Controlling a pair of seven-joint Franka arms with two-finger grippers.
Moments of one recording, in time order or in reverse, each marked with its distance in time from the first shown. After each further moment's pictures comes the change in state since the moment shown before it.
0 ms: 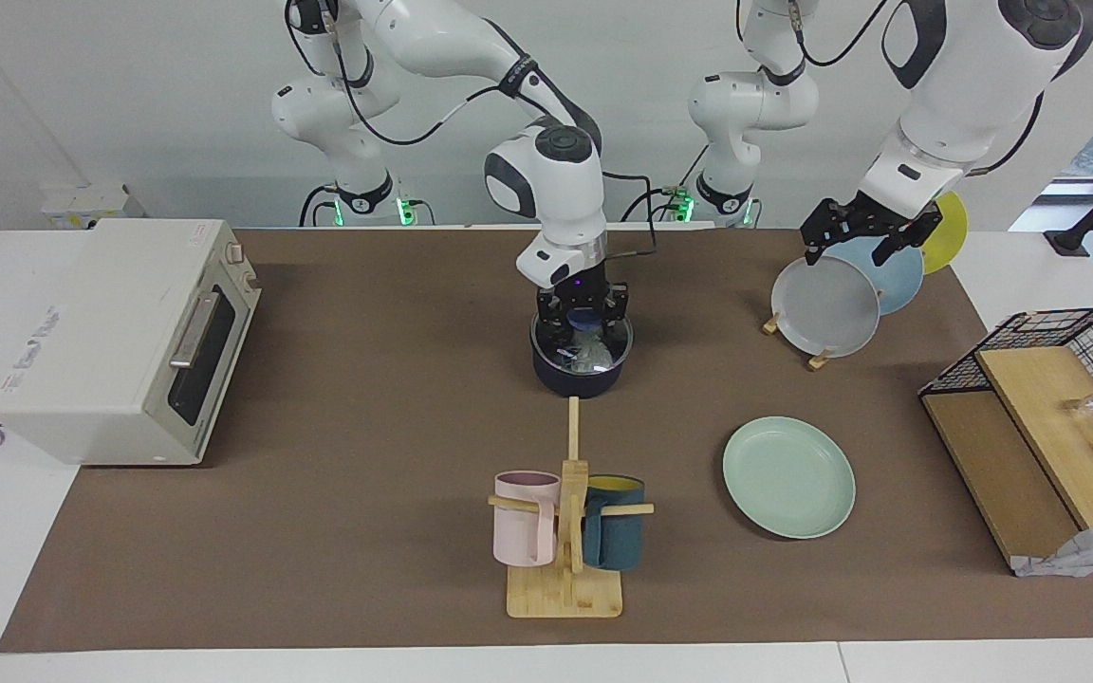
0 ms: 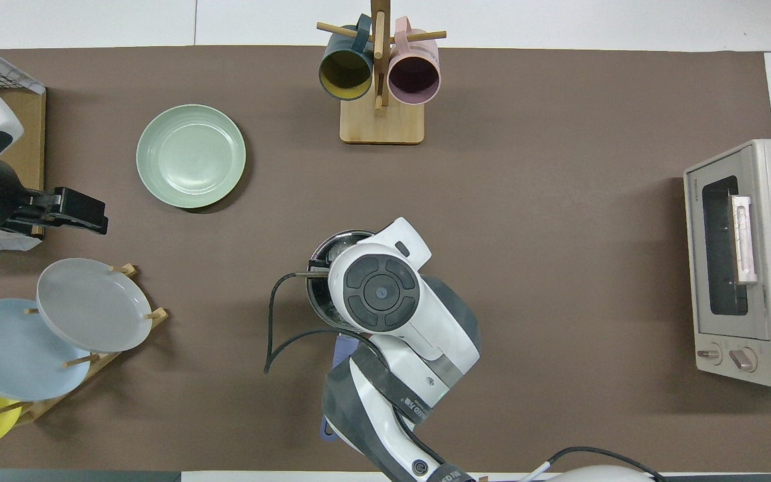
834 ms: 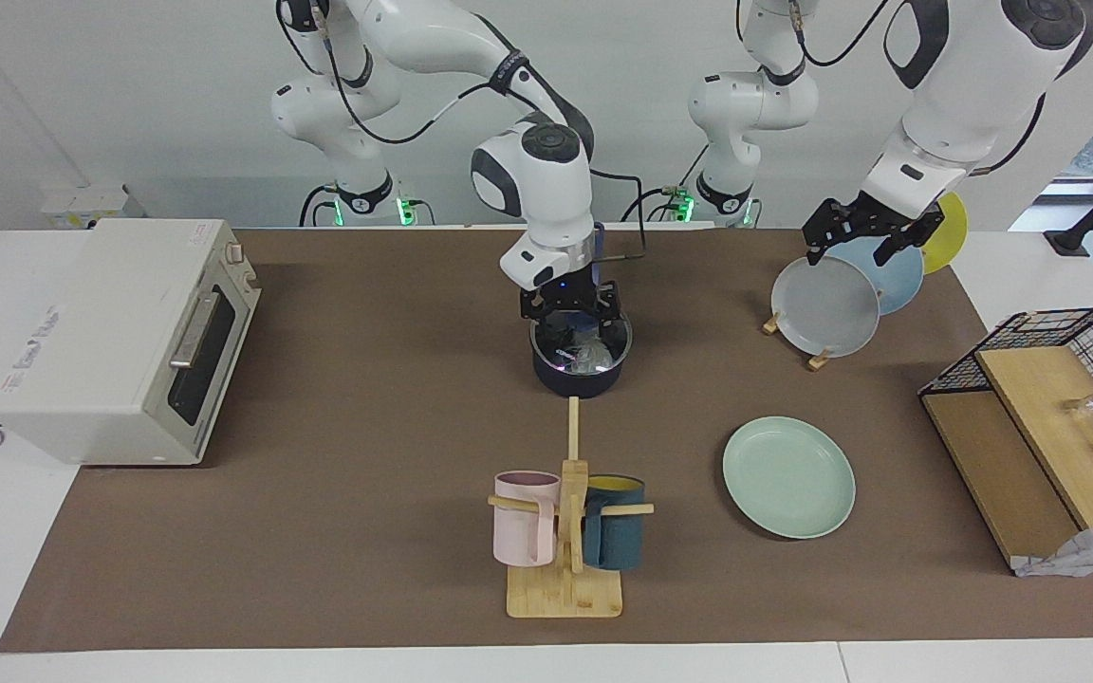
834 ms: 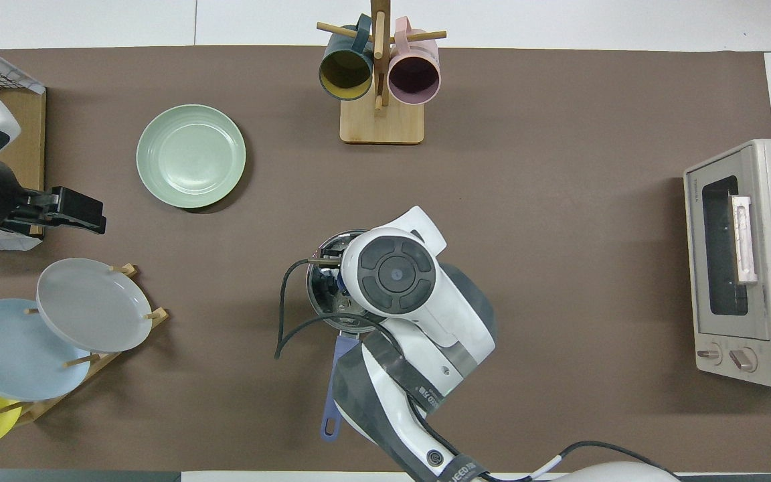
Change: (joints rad) left arm 0.004 0.000 0.001 0.000 0.000 0.000 0.000; right arm -0.068 -0.029 -0.004 0.073 -0.005 -0.152 -0.023
